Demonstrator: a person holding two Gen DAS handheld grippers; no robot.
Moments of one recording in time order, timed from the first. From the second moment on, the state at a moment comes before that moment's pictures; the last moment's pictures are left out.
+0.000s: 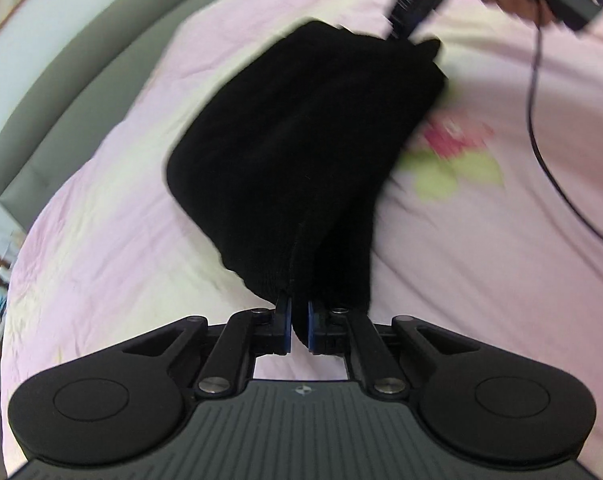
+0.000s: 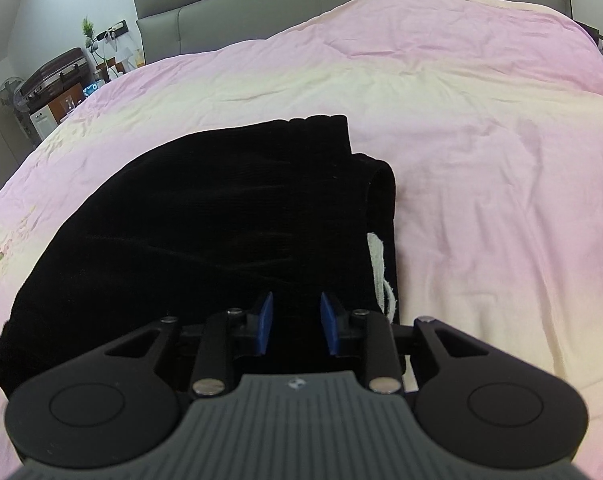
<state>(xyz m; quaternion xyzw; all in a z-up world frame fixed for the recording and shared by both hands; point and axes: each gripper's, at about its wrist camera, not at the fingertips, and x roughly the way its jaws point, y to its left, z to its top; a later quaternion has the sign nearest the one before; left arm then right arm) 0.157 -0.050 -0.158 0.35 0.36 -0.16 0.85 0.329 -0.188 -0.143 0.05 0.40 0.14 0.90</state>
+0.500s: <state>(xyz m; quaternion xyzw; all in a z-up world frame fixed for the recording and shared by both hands) 0.160 -0.037 -0.164 0.34 0.43 -0.18 0.82 0.331 -0.184 -0.139 -0.01 0.43 0.15 0.89</state>
